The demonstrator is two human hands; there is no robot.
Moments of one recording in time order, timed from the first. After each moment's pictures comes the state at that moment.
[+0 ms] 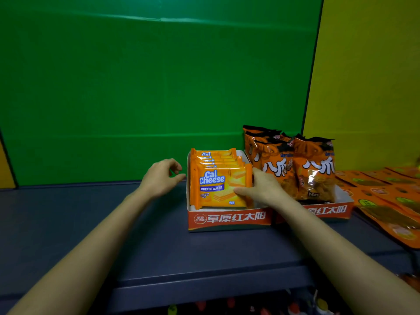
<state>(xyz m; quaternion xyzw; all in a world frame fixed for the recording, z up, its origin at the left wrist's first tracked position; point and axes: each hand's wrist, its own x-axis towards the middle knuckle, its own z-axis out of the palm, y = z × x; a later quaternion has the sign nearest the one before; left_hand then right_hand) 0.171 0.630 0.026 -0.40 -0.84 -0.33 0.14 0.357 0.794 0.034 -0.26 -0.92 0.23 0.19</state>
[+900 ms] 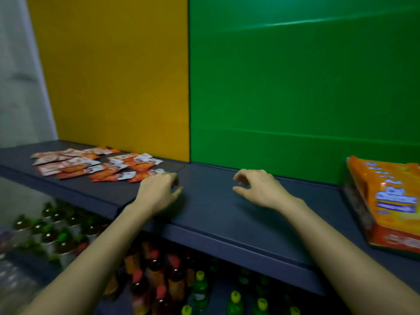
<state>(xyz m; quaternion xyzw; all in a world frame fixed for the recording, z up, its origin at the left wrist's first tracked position) 0.130 0.282 0.004 -0.17 -0.95 -0.07 0.25 0.194 0.518 0.034 0.06 -0.98 0.14 0.13</state>
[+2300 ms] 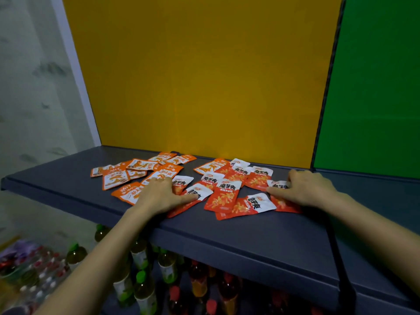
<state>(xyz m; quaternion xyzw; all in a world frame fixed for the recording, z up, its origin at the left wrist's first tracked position) -0.116 -0.054 -0.013 -0.07 -0.99 -0.12 0.06 -0.047 0.241 0.005 -0.15 -0.99 0.01 0.06</state>
